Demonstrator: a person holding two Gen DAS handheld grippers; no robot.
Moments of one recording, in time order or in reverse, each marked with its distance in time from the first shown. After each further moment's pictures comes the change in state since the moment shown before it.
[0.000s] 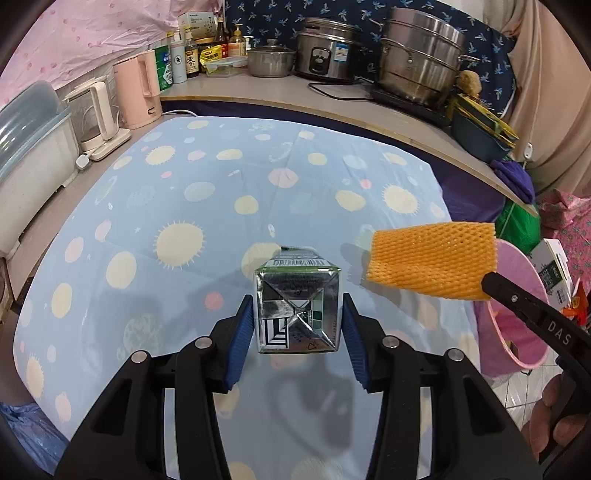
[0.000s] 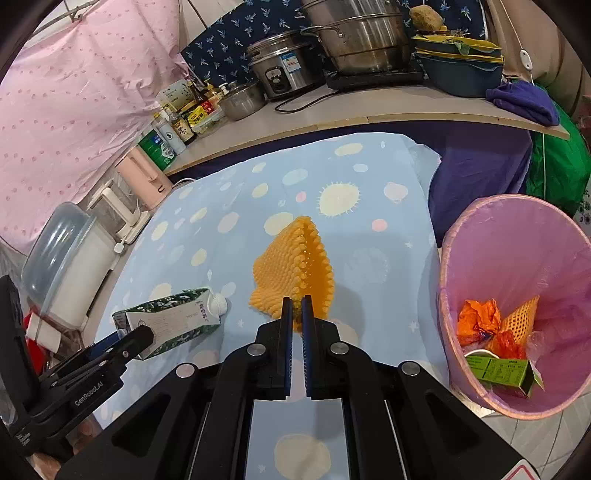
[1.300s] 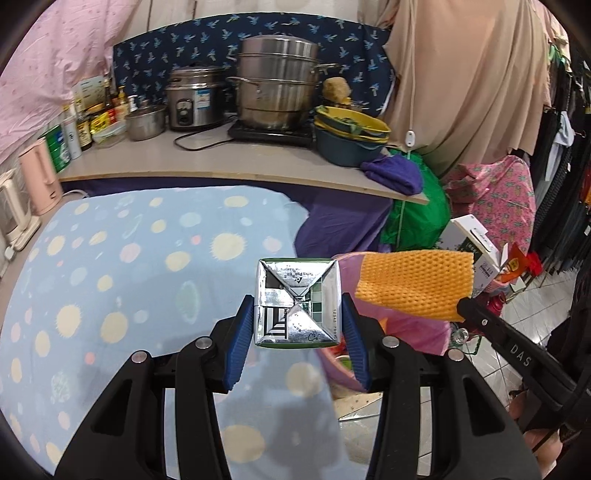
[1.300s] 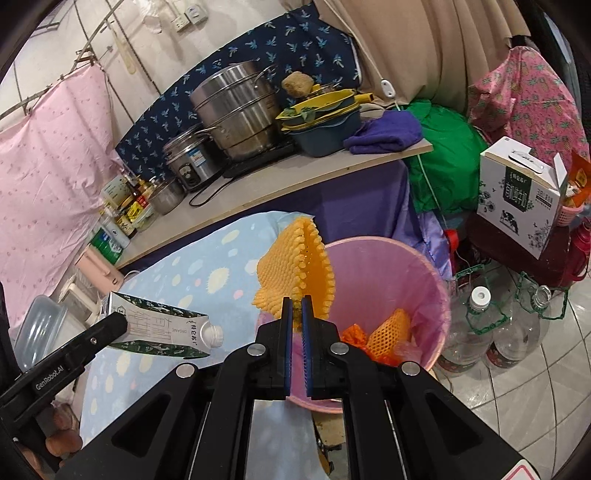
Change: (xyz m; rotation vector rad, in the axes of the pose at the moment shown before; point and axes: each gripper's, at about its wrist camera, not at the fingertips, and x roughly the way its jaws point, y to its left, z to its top) left arm -0.054 -0.185 0.018 0.243 -0.118 -0.271; right arm -0.146 -0.148 -0.008 0.235 -0.264 -0.182
